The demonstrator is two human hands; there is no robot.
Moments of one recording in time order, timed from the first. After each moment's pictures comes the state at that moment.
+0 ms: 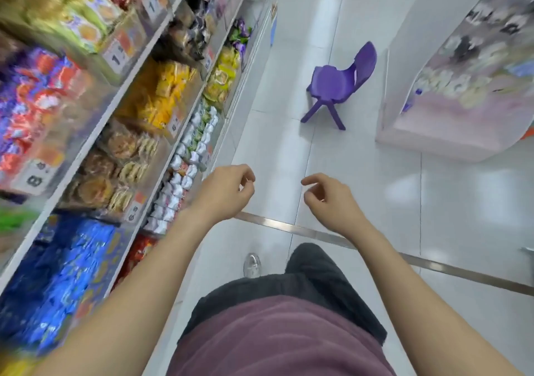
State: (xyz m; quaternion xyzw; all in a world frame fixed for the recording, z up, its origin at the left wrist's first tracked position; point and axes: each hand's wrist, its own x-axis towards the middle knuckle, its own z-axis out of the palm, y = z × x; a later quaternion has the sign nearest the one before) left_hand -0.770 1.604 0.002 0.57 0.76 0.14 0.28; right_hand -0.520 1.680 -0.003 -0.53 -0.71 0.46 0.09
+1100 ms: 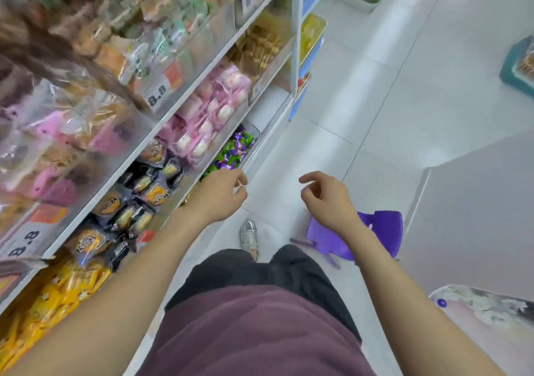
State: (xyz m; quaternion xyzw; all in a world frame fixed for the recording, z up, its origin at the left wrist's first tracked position) left_hand -1.071 2.410 -0.066 0.46 0.82 0.14 0.30; right_hand -0.846 2.562 -0.029 -0.45 -0.78 0.43 0.02
